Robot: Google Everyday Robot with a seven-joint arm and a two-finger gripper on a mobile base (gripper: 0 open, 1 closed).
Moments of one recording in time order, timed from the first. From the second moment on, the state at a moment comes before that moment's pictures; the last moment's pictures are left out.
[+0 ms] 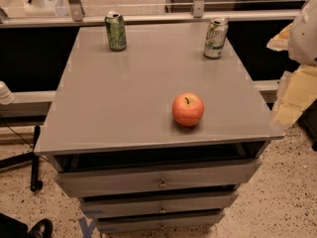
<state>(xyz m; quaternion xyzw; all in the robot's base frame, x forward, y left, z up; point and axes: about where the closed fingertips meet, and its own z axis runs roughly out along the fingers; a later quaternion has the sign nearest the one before) 0.438 -0.217 0.976 -0.60 0.78 -0.03 0.16</state>
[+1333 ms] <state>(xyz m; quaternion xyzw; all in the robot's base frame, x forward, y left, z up) 0.565 -0.117 0.961 -0.53 0.78 0.08 0.32</state>
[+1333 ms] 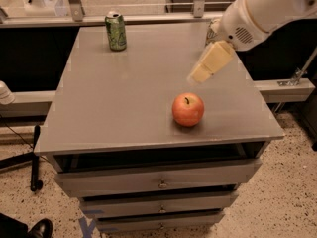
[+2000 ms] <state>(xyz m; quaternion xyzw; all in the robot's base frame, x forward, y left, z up) 0.617 -0.051 0.982 -0.49 0.76 0.11 0.41</state>
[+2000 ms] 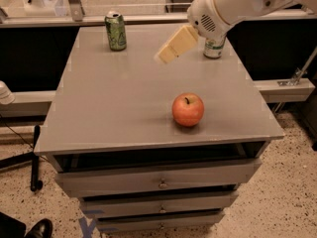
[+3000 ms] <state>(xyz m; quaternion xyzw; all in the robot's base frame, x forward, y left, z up) 0.686 -0.025 0.963 -0.46 0.72 0.16 0.49</state>
